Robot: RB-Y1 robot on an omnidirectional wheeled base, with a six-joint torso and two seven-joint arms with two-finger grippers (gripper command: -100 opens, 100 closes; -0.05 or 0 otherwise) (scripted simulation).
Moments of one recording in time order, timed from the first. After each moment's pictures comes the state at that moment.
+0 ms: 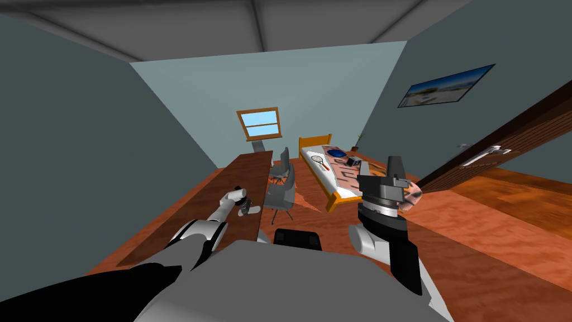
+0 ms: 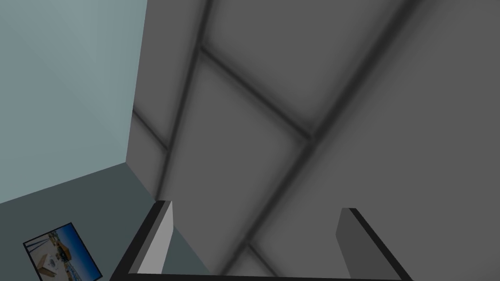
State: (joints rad) left arm -0.36 0.58 0.02 -0.76 0.58 1.21 -0.07; right arm 0.51 0.04 -0.03 -2.37 -0.01 -0.52 0.00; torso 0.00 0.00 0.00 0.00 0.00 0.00
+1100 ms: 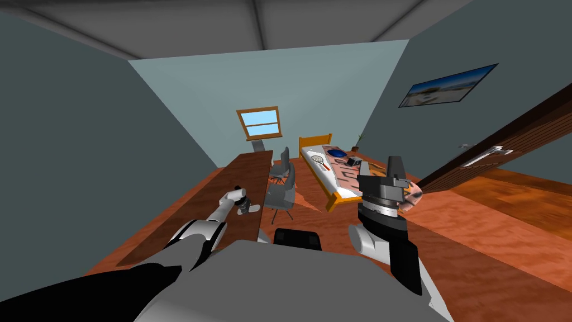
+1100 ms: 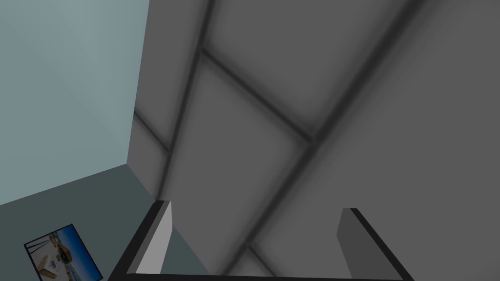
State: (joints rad) left arm -0.36 0.58 0.02 -0.77 0.59 1.21 -0.07; right arm 0.51 0.04 -0.03 -2.37 -0.01 -0.52 0.00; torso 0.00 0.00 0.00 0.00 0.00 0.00
